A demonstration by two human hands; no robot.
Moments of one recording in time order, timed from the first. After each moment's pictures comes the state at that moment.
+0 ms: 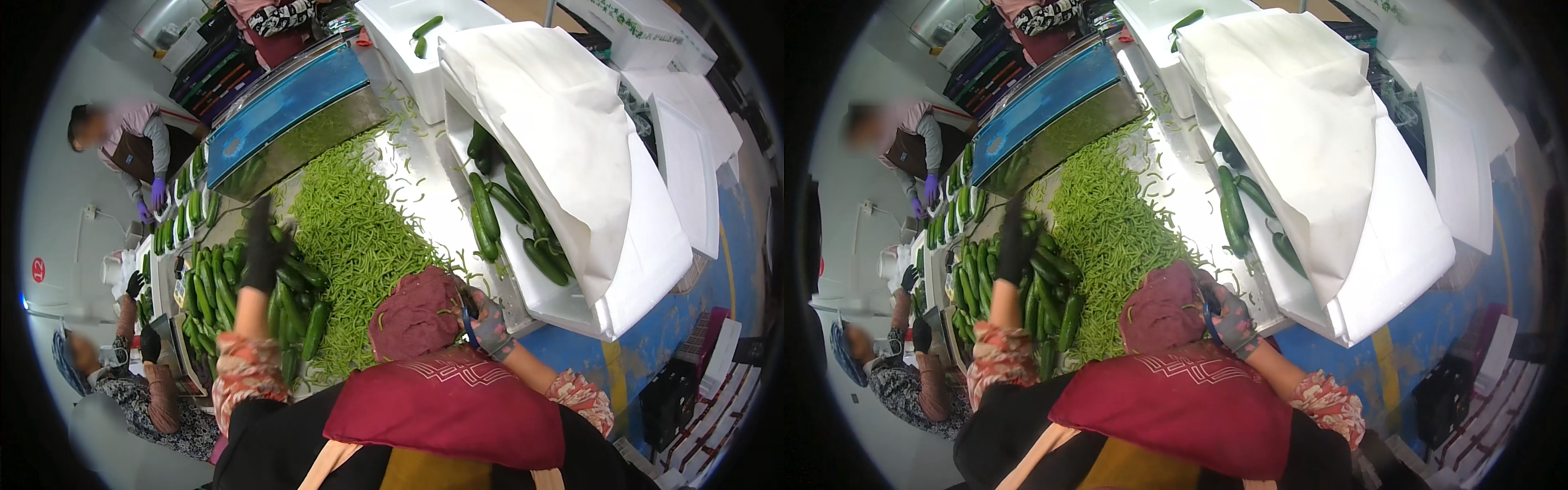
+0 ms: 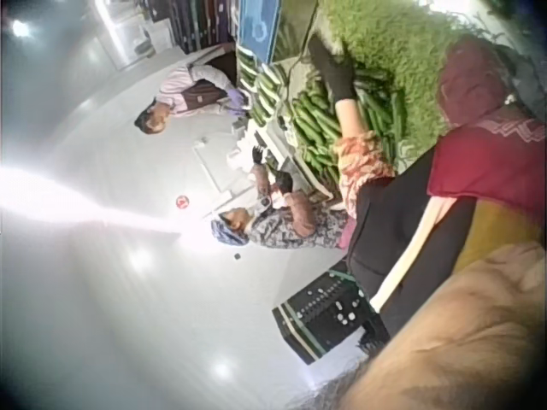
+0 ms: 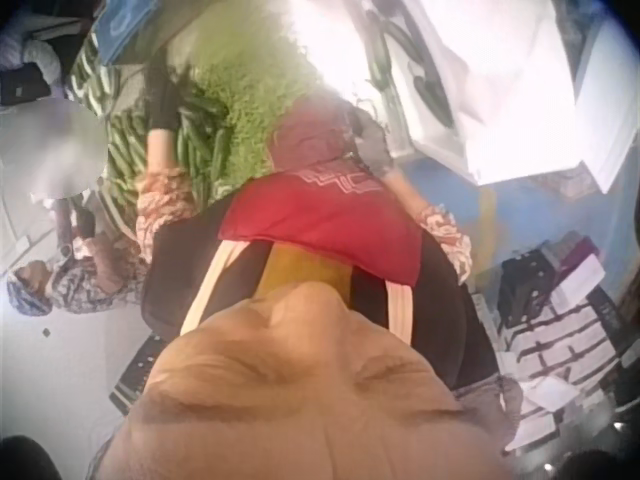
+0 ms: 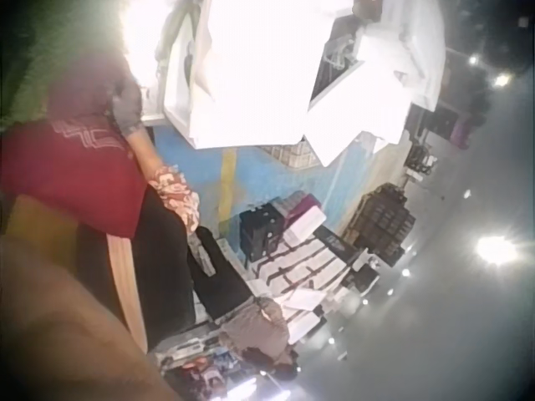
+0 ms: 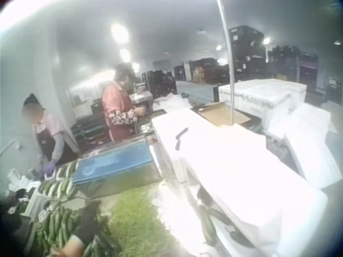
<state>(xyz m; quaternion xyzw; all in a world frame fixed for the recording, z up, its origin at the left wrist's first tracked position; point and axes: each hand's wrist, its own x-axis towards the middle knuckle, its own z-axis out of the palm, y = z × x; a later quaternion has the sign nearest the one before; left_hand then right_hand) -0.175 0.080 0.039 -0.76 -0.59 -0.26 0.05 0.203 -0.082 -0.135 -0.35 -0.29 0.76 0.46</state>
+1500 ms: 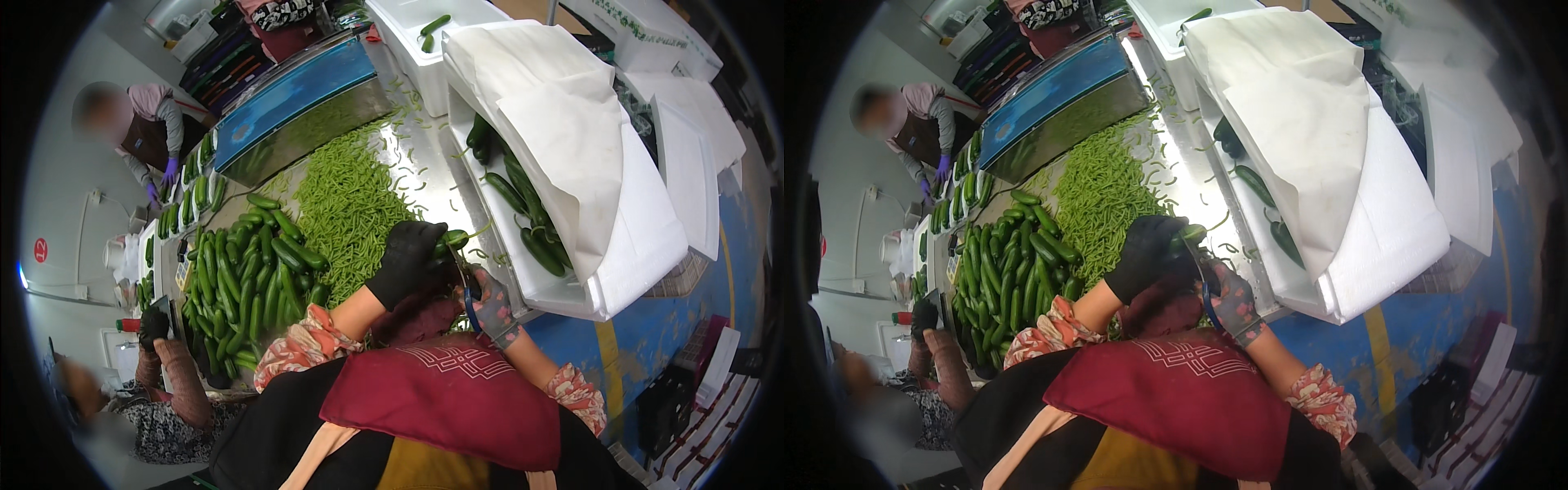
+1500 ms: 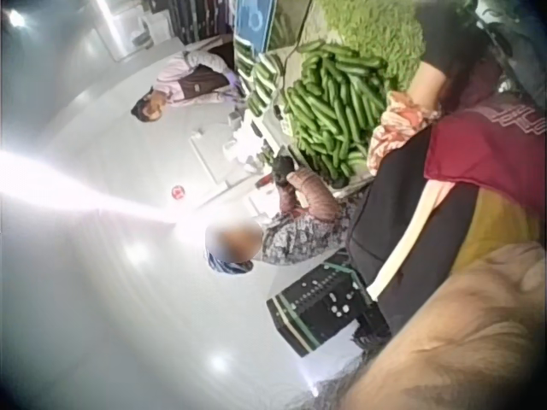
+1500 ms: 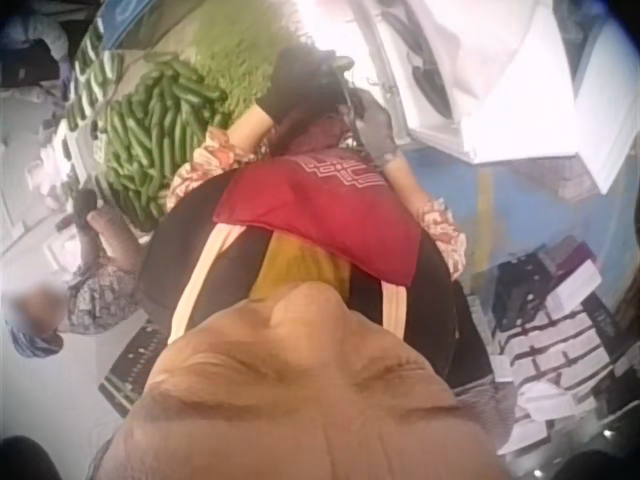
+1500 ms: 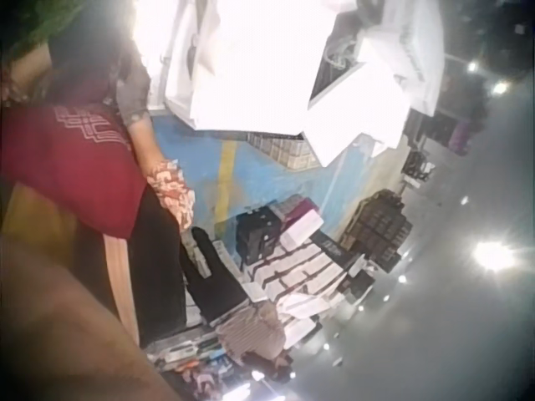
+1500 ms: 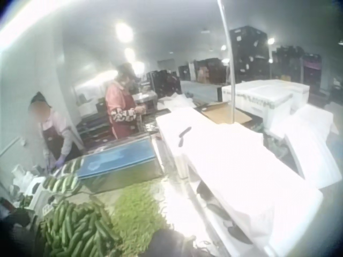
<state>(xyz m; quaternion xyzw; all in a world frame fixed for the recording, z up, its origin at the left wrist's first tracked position) 0.036 0.018 -0.001 -0.87 -0.44 -0.22 -0.07 0.212 -0.071 -0.071 -0.44 -0.43 0.63 0.48</state>
